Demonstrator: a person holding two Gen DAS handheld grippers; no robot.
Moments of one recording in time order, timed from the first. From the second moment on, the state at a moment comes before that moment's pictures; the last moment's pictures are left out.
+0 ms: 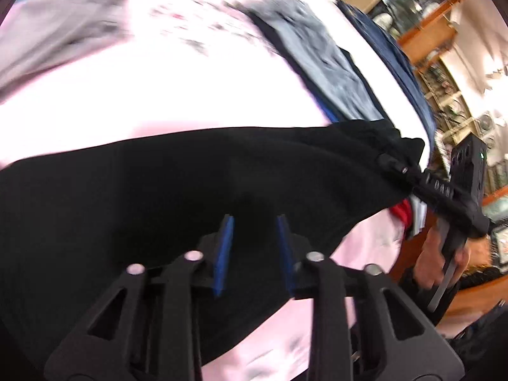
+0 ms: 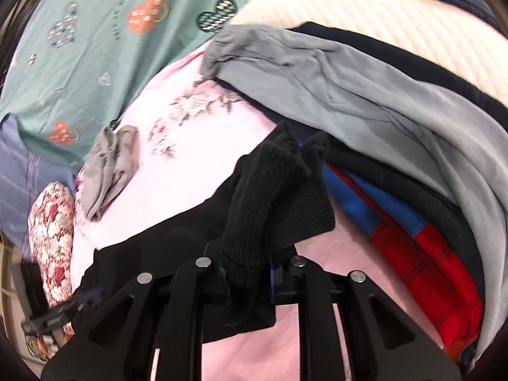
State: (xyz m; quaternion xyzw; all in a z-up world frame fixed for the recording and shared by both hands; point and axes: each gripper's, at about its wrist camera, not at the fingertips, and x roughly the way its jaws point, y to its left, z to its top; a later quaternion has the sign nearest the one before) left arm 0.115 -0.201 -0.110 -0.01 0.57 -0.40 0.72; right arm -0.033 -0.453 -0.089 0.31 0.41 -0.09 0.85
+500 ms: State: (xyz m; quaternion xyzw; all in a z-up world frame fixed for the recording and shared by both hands) left arm 0.109 -0.282 -0.159 0.01 0.60 -0.41 0.68; right arm -0.030 -0.454 -0.084 0.31 0.40 -0.10 0.85
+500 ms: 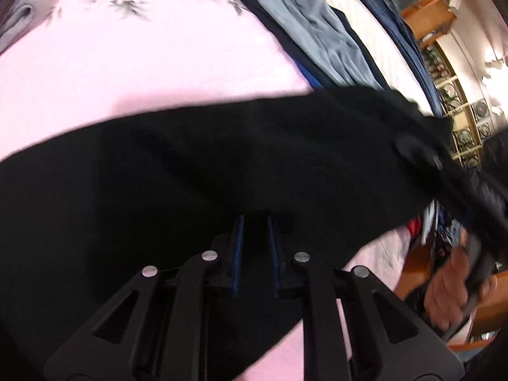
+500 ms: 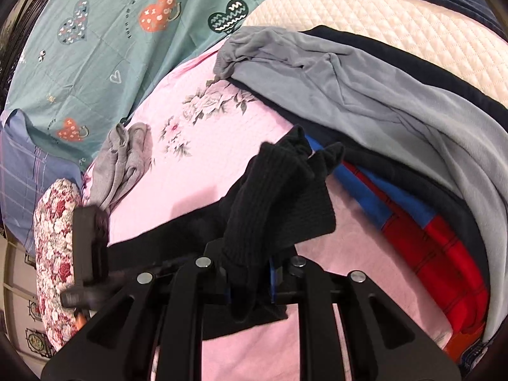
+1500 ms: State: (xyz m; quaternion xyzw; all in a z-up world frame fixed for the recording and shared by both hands) left arm 0.130 0.135 -0.154 -0.20 0.52 -0.14 0.82; right arm 0.055 -0.305 -0.054 0.18 0.47 0.00 0.87
